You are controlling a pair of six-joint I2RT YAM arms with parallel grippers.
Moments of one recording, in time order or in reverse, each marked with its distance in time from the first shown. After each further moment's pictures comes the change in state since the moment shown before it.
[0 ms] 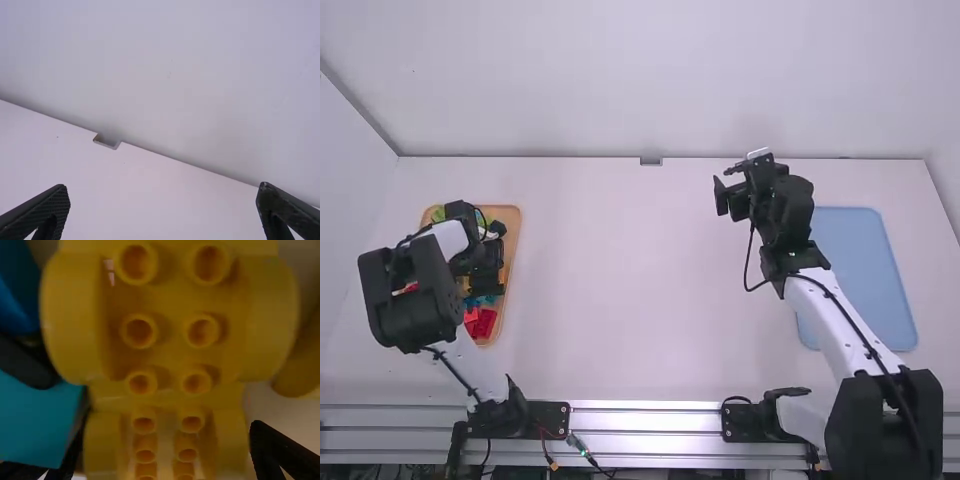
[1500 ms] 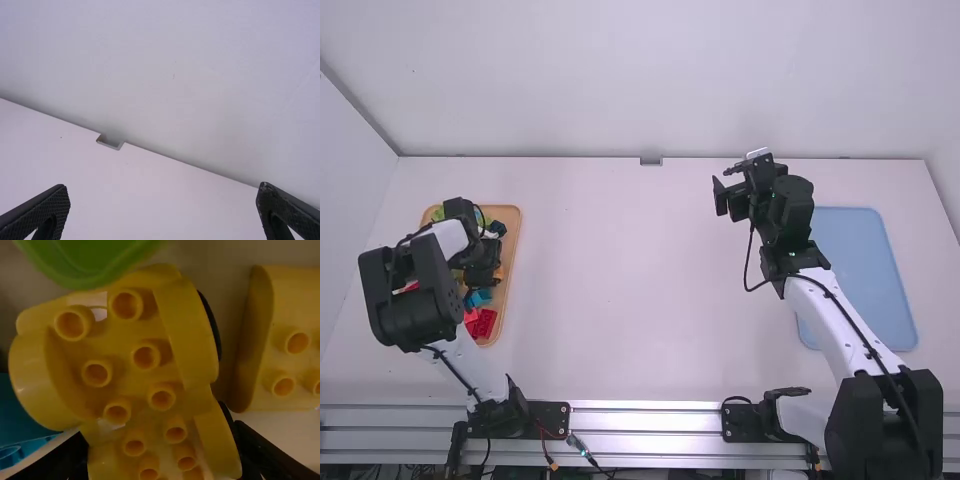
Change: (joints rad) left arm 0.004 0.006 0.007 0.056 -0.076 0.127; right arm 0.000 0.000 0.000 0.002 -0.014 0.000
